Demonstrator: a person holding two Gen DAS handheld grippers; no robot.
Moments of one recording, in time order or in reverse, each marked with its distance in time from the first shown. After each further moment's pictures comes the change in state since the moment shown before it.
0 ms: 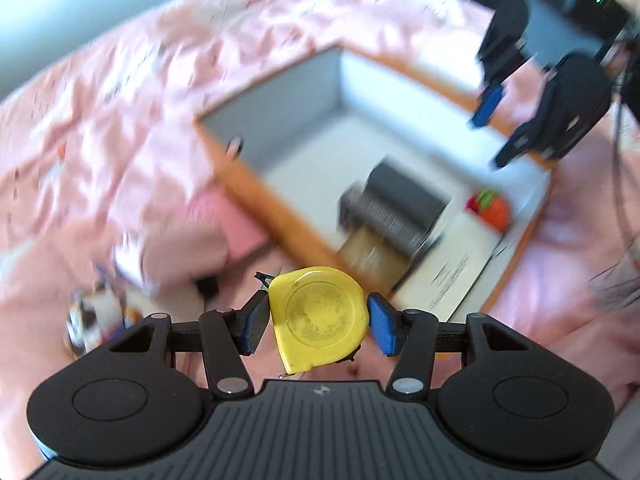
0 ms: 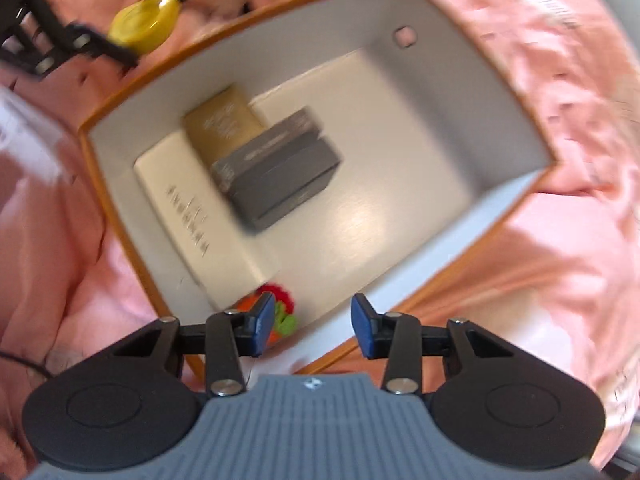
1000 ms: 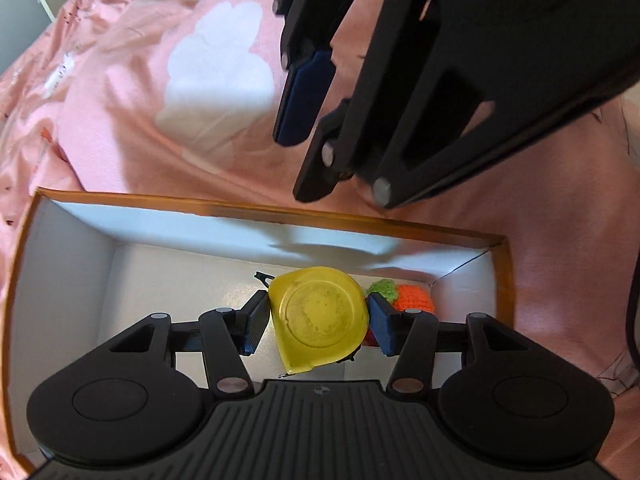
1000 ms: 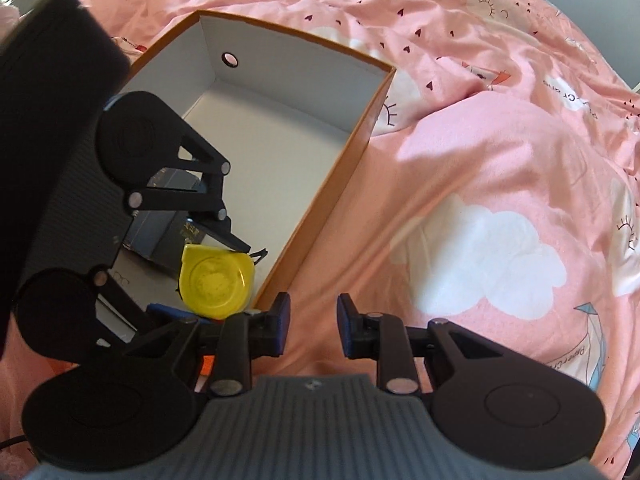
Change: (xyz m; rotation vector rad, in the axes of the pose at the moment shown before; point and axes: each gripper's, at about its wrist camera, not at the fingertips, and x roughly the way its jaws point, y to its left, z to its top) left arm 0.178 -0.122 0.124 0.545 0.163 -0.254; right arm 0.011 -0.057 -0.057 0.449 -0.125 -0.047
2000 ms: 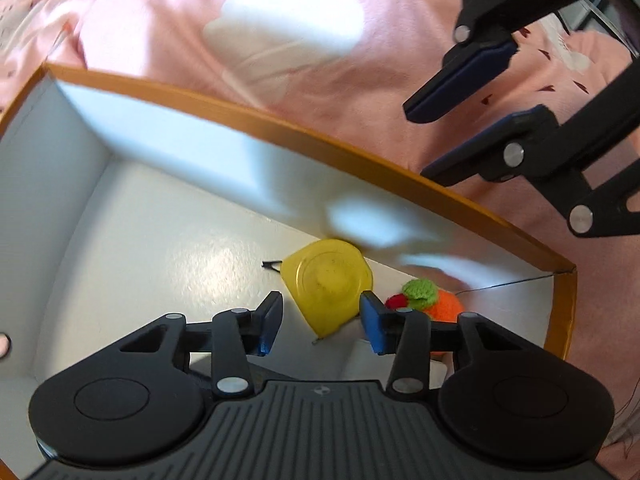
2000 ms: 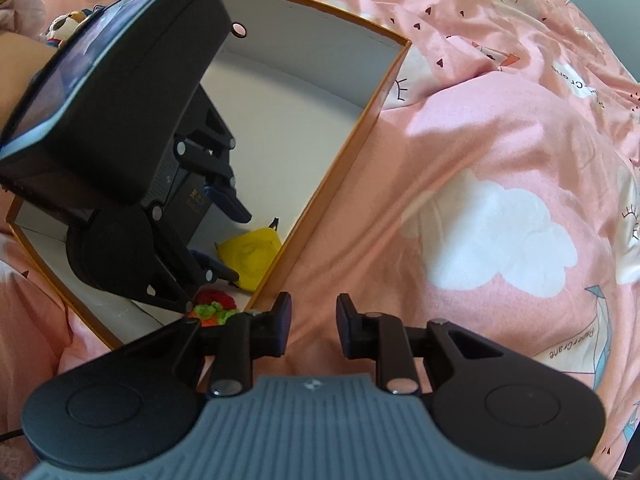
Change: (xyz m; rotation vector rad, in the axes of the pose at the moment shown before) left arm 0.043 0.052 -0.031 -0.295 0.057 -0.075; right arm 0.002 0.013 -0.004 -0.022 0.064 -0.012
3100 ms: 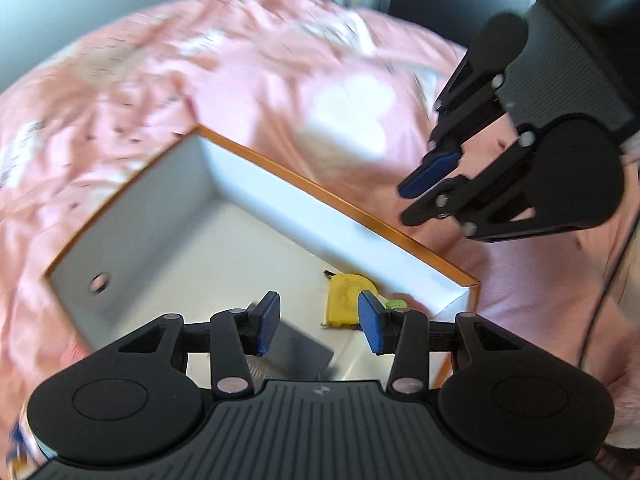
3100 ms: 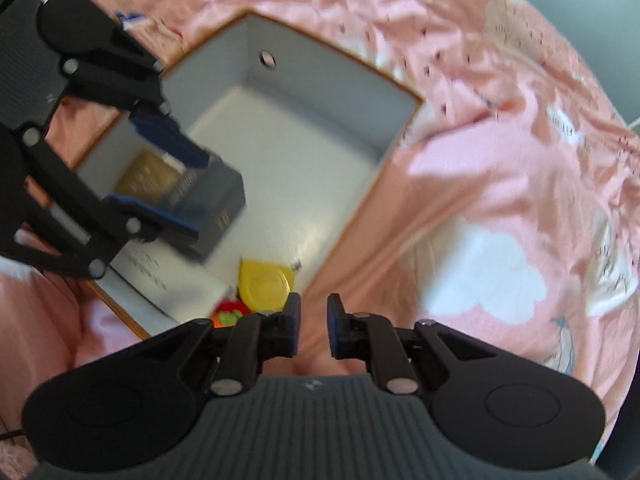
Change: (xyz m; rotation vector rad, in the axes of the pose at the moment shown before) left arm -0.124 -0.010 -0.114 -0.196 -0.323 0.133; right arm -0.046 0.032 0.012 -0.087 -0.081 -0.052
